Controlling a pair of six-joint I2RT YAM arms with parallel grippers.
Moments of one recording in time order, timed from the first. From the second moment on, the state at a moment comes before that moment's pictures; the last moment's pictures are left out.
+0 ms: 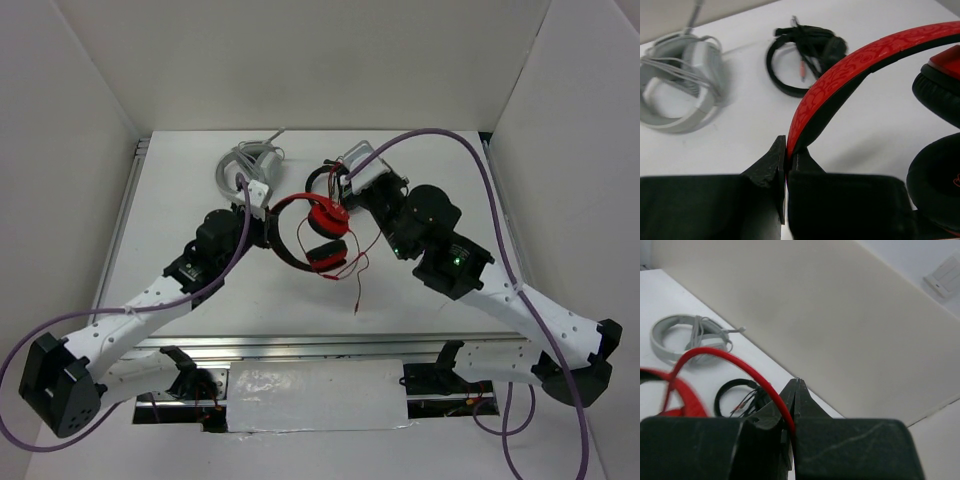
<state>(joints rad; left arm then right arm) -0.60 1.09 0.78 0.13 -0.17 -0.05 0.99 1.09 1.27 -0.01 0.56 -0.67</state>
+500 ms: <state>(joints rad) -0.98 0.92 0.65 0.07 -0.03 0.02 0.63 1.37 1.47 -0.01 0.30 -0.57</state>
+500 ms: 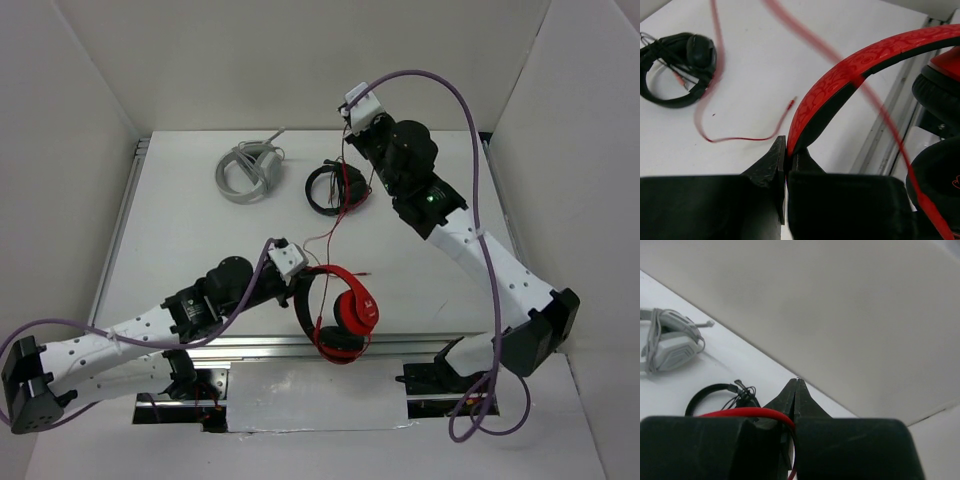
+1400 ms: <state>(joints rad) -1.04 0.60 0.64 -0.03 -0.20 0.00 0.13 1.41 1.10 0.06 0.12 0.03</state>
